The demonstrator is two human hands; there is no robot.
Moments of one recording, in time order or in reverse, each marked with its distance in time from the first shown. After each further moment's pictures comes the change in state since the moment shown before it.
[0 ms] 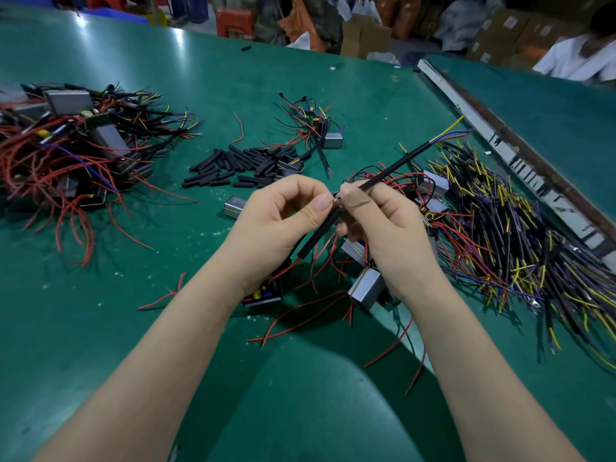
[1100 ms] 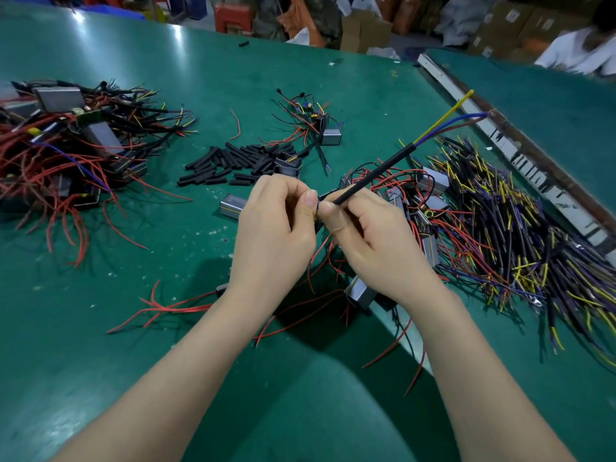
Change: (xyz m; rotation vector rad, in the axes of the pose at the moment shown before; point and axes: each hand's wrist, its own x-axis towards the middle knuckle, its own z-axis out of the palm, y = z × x) left_hand -0.004 -0.009 0.022 0.649 0.458 0.069; right_hand 0.000 0.006 -0.007 -0.681 -0.128 -0.365
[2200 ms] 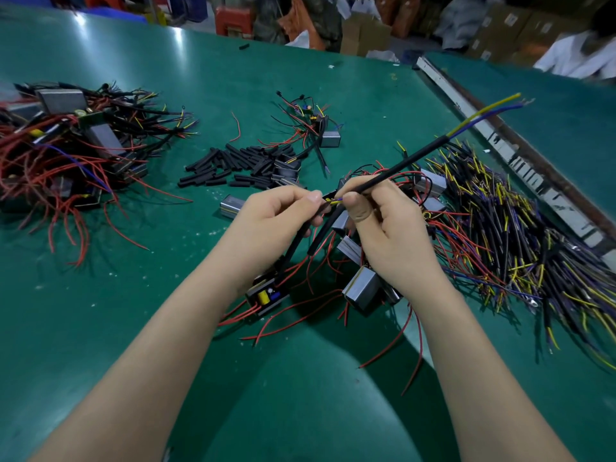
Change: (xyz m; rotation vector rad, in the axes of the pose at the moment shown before) left_hand 0.016 -0.008 -0.016 -0.404 -0.424 -0.329; right_hand 0.001 0.012 -0.007 0.062 0.141 0.024
